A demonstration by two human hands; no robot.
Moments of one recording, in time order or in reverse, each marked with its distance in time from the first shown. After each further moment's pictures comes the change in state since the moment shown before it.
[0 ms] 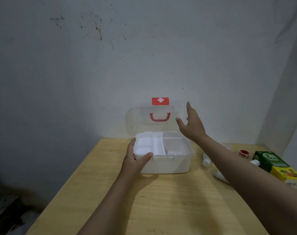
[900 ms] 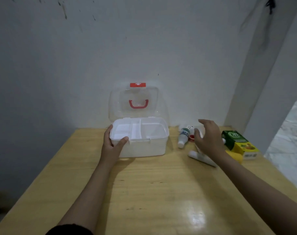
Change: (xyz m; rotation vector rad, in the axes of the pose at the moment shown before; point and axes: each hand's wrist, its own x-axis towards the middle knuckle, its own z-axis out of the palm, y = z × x) left_hand 0.012 -0.015 0.010 -0.153 0.060 0.067; right_hand -0.110 0.082 -0.080 -0.256 0.256 0.018
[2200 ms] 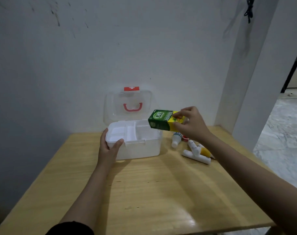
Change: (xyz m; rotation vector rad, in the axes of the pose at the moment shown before) left_hand -0.006 0.005 0.006 -0.057 0.018 -0.002; right_hand 0.025 -0.075 -0.040 0.180 -0.235 0.022
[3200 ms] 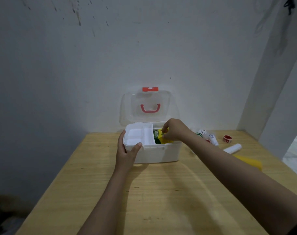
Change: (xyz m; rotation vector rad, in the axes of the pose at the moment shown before) left_hand 0.000 0.000 -0.002 -0.008 -0.019 -0.007; right_hand 0.053 -0.037 0.110 -0.330 -0.456 0.111
